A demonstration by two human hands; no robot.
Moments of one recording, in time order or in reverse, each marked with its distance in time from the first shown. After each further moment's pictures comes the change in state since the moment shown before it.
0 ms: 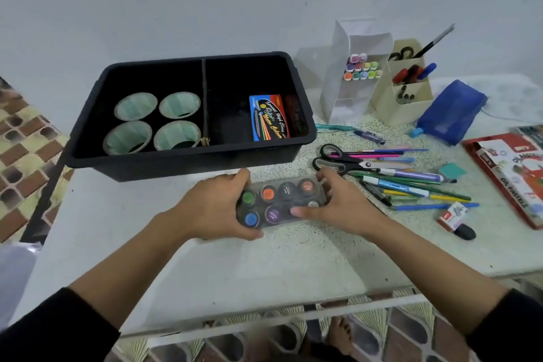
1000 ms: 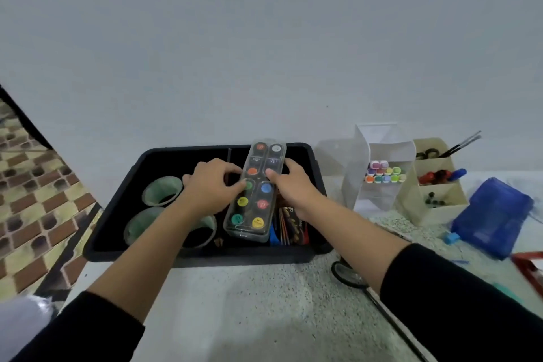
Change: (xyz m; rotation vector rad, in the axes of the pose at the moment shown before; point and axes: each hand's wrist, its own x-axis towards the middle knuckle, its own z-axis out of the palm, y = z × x) left_hand 0.108 -0.058 -0.123 -0.177 0.400 -0.384; right_hand 0.185 -0.140 -0.012 0.546 0.017 -0.071
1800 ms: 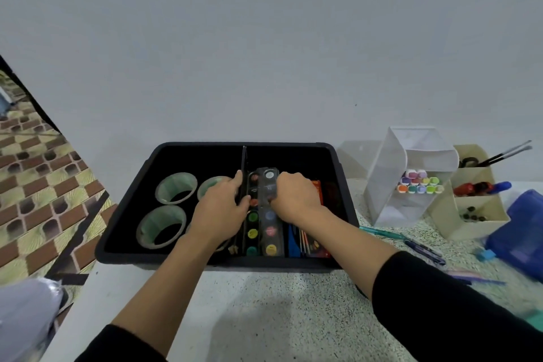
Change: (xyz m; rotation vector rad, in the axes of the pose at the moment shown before) left_hand -0.009 -0.037 0.040 -0.097 0.103 -0.035; right_hand 0.021 0.006 0.037 -1.097 -0.027 -0.221
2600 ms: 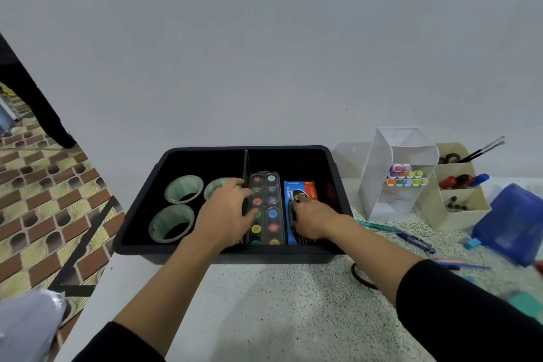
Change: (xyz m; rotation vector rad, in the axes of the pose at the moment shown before) left_hand -0.029 0.009 -0.014 0.171 -0.025 0.183; right_hand -0.029 0.046 0.012 -0.228 -0.359 -0.061
